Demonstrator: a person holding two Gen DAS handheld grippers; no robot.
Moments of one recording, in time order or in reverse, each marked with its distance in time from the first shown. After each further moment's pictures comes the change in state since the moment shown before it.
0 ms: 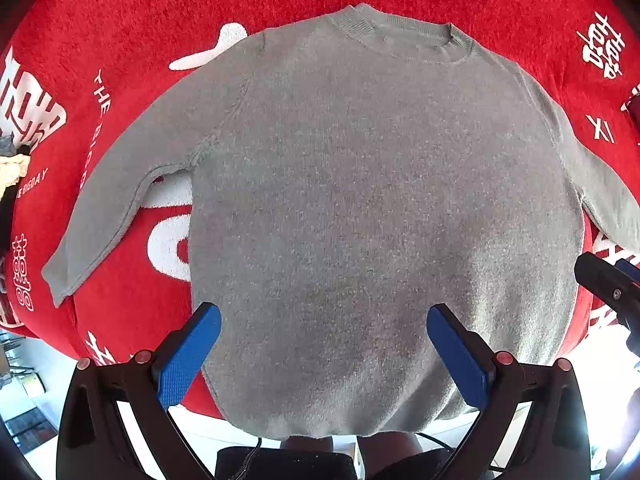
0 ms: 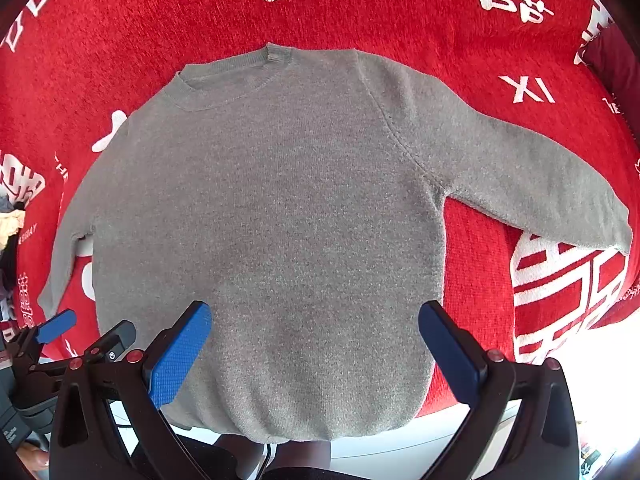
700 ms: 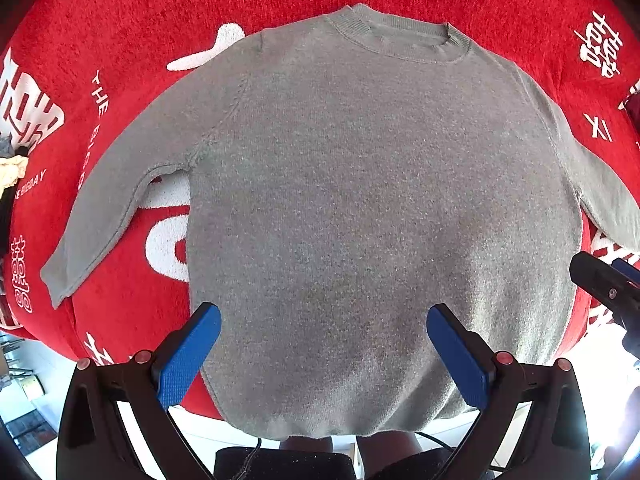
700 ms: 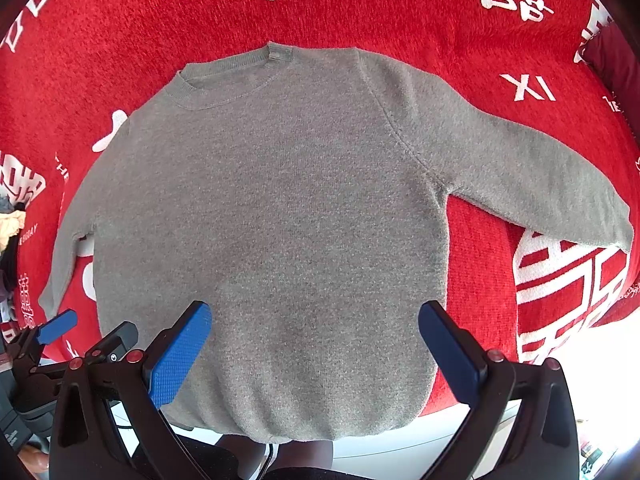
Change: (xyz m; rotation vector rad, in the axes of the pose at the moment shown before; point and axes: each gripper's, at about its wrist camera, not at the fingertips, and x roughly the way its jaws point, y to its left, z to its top) left arm 0.000 -0.001 0.002 0.001 0.002 -0.007; right arm 0.000 0.001 -0.002 0.000 0.000 0.000
